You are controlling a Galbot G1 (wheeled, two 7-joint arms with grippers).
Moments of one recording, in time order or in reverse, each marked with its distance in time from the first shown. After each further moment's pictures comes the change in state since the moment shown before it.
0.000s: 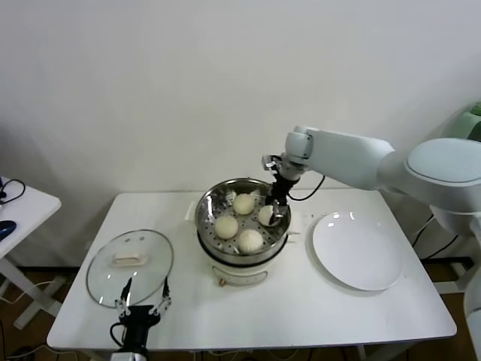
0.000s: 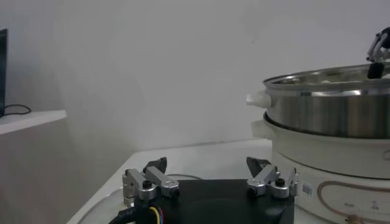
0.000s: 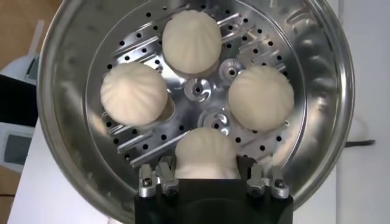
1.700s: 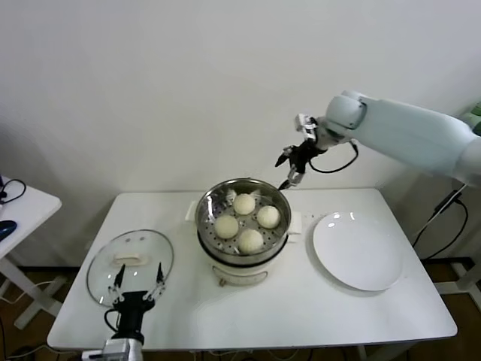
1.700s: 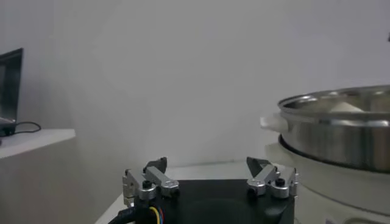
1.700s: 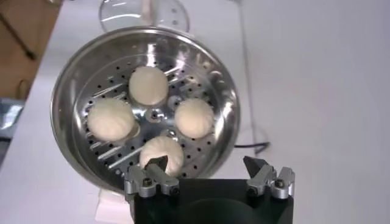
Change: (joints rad) left arm -0.059 0.001 -0.029 -0.020 -0.015 0.013 0.000; right arm 0.105 -0.328 0.239 0.250 -0.021 -0.028 0.114
